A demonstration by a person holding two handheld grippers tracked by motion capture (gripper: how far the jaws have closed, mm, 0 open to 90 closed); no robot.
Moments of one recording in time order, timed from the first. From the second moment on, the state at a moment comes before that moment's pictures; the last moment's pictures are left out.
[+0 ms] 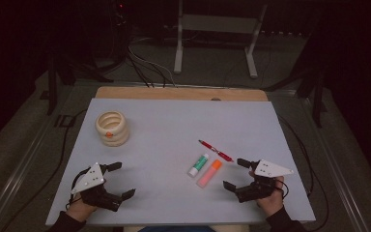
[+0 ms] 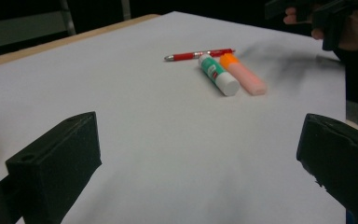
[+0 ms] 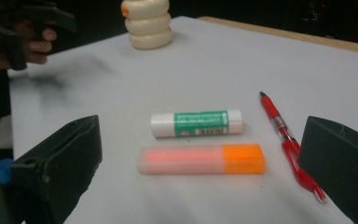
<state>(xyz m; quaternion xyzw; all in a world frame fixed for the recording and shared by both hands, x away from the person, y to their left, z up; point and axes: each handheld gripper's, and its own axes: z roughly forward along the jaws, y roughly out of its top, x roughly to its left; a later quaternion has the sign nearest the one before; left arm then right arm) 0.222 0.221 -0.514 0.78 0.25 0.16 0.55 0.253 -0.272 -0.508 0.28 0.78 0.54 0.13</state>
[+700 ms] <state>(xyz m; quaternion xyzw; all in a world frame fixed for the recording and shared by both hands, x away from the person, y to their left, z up) 0.223 0.215 -0.510 0.80 0.24 0.14 0.52 0.253 -0.269 -0.504 0.28 0.78 0.55 0.13</state>
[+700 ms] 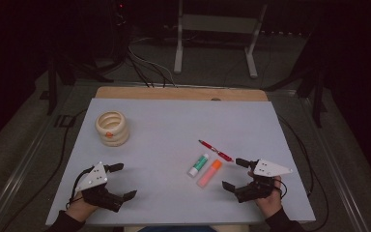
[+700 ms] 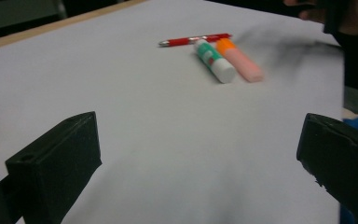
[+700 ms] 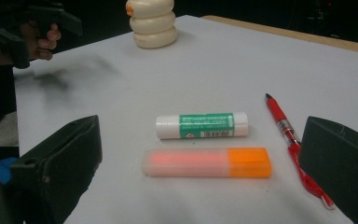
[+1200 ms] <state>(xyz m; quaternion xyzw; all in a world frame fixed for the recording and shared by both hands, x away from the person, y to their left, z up) 0.227 0.208 -0.483 0.81 0.22 0.13 0.53 0.249 -0.268 -0.496 0.27 0.77 0.57 0.13</state>
